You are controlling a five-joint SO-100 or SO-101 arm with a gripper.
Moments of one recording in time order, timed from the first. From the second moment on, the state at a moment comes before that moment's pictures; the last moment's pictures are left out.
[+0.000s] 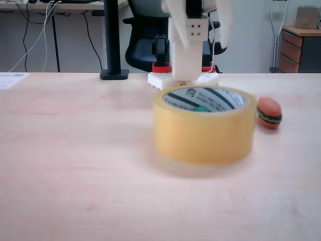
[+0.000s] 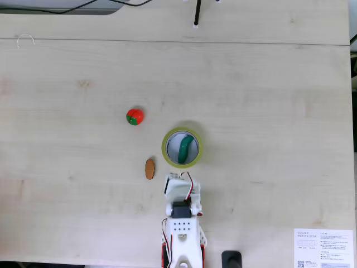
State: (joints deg) arm -5.9 161.2 142.4 80.6 -75.0
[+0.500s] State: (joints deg) arm -5.7 189.7 162.2 75.1 -75.0
